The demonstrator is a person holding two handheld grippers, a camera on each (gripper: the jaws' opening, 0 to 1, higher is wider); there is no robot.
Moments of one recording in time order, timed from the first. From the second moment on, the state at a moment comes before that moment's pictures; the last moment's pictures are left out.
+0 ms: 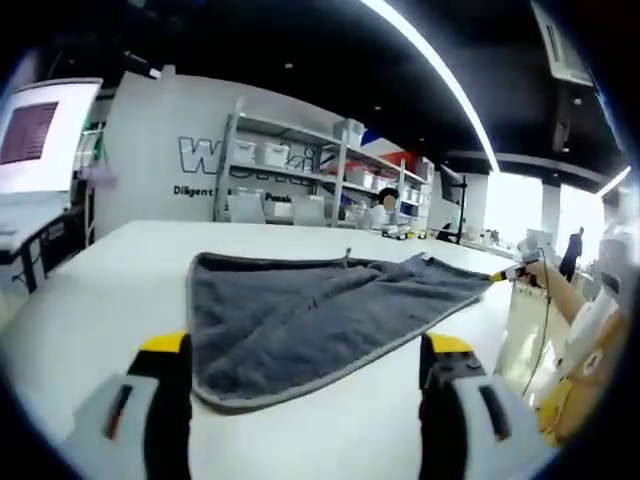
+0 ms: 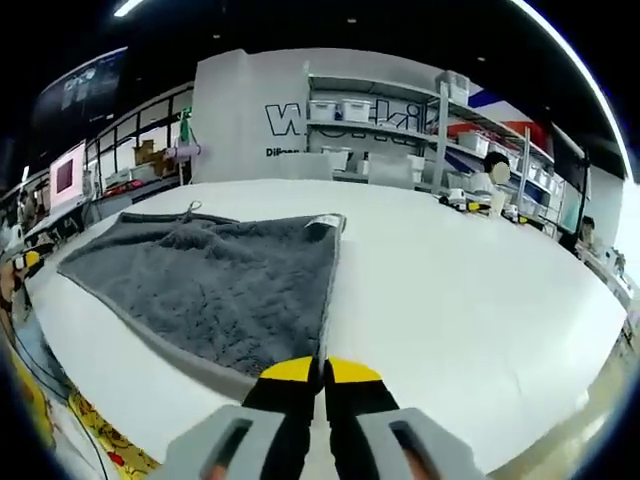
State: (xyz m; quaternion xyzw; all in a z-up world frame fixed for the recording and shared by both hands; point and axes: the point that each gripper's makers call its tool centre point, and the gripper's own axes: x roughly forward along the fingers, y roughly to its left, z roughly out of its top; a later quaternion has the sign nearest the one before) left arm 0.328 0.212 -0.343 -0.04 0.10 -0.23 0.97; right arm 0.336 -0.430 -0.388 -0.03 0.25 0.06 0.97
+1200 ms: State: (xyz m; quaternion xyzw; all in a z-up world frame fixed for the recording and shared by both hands) left arm 0.330 0.212 -0.350 -0.04 0.11 -0.24 0.97; right arm 0.299 -0.426 -0.404 -0.03 0.27 0.04 0.96
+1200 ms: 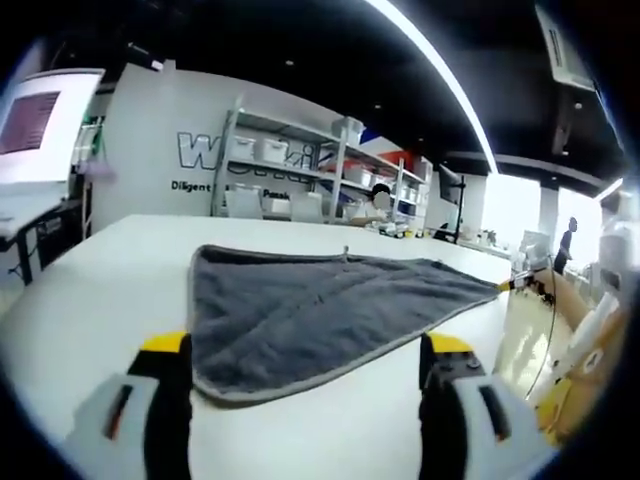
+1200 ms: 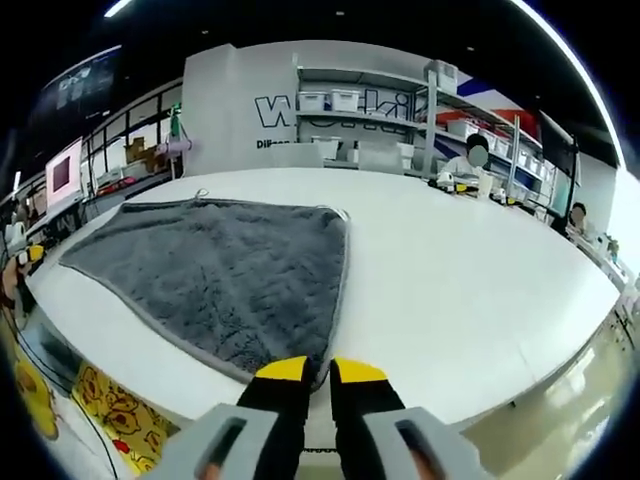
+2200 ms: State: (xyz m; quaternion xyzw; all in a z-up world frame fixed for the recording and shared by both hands) left arm 0.328 0.237 -0.361 -0.04 0.13 -0.19 0.97; right arm 0.309 -0.391 -0.351 -0.03 0.15 0.08 0.99
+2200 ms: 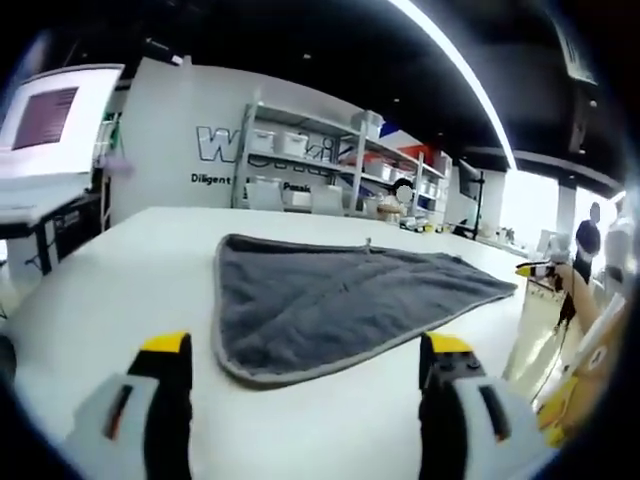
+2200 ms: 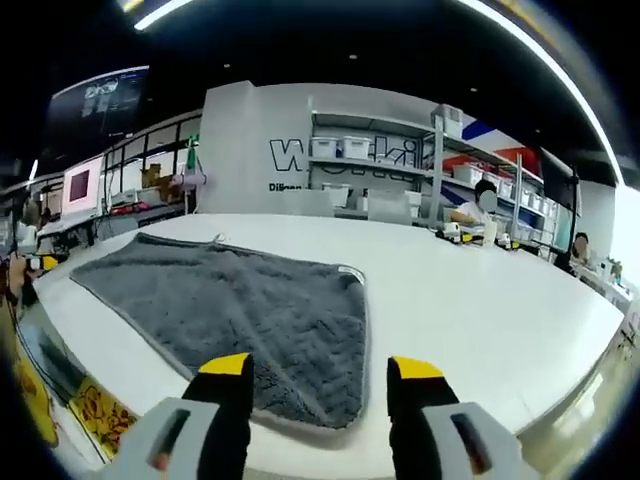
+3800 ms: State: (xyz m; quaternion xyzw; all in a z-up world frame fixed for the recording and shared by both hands) left arm 0.349 0.244 -0.346 0.02 0.14 -0.19 0.97; right arm 0.312 -0.368 -0.339 0.00 0.14 0.11 0.98
